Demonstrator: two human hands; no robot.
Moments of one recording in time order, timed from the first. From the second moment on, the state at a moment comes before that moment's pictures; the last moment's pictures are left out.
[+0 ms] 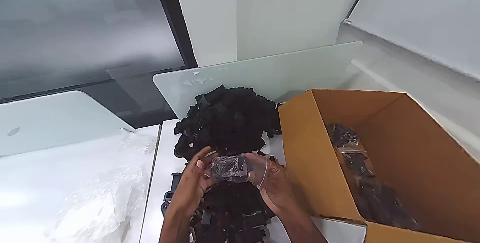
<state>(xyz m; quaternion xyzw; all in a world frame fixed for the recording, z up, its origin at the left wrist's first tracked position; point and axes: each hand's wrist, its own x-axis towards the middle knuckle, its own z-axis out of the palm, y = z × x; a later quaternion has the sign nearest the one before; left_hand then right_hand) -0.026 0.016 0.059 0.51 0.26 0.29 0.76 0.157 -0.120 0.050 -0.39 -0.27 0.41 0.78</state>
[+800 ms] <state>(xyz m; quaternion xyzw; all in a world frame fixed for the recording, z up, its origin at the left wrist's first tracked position) -0.058 0.002 -0.019 0.32 0.20 0.34 0.86 0.145 -0.105 0.044 -0.68 -0.55 0.24 0.41</state>
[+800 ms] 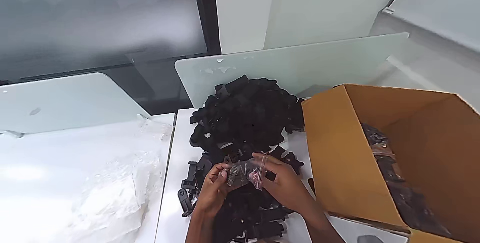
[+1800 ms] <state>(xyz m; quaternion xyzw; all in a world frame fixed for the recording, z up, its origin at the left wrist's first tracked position) -0.078 0.021 -0.026 0.27 0.28 0.39 0.84 0.110 -0.078 0.042 -0.64 -0.58 0.21 0.47</state>
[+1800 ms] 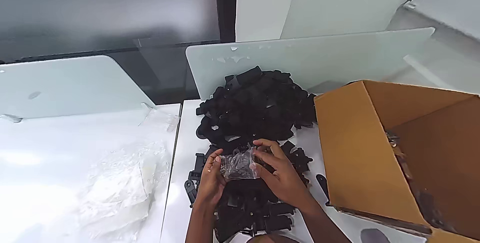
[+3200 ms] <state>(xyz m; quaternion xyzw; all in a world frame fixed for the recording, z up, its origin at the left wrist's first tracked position) -0.071 0.023 -0.038 0.19 0.24 0.45 0.84 0.113 -0.078 0.051 -0.60 -0.68 0.17 0.39</state>
